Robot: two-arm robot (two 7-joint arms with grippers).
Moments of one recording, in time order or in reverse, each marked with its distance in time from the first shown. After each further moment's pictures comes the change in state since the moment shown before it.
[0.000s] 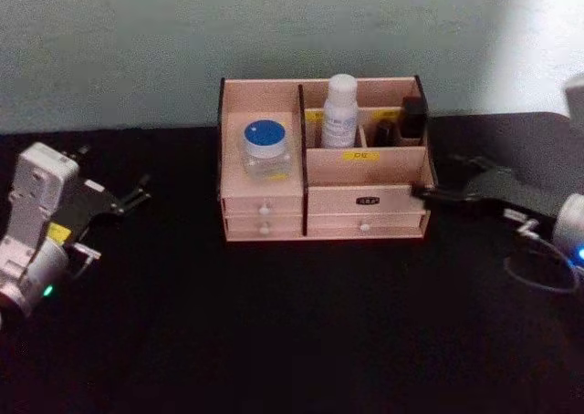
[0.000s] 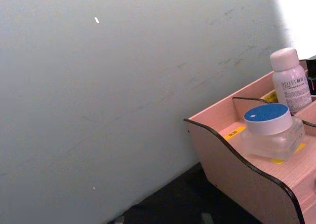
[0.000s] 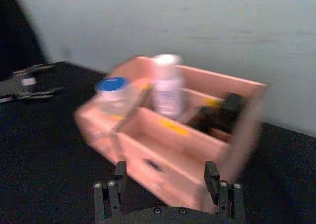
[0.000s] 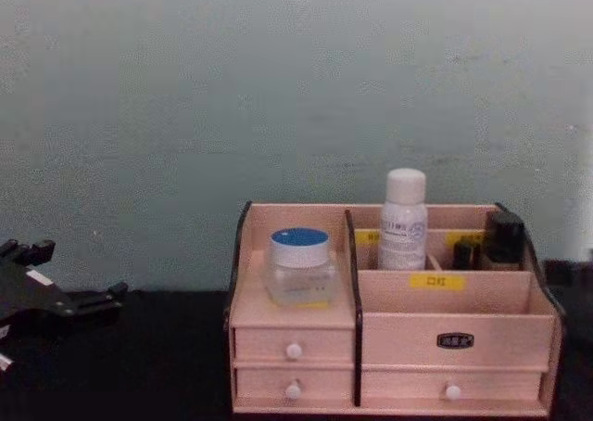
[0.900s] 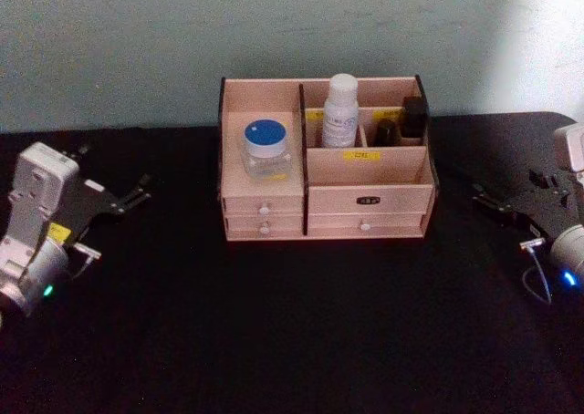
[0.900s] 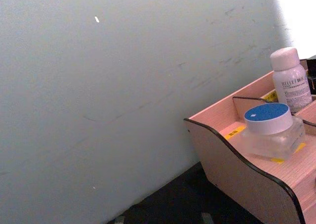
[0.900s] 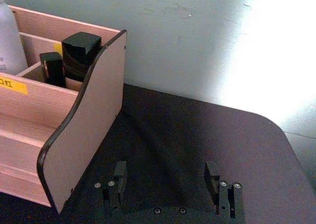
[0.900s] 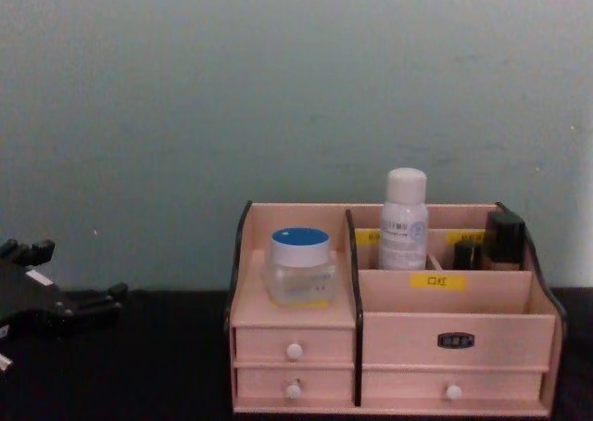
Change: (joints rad) left arm 0.000 0.000 0.000 0.000 0.000 0.000 0.000; right arm -0.049 -0.165 0.027 0.143 -0.336 -0.097 -0.489
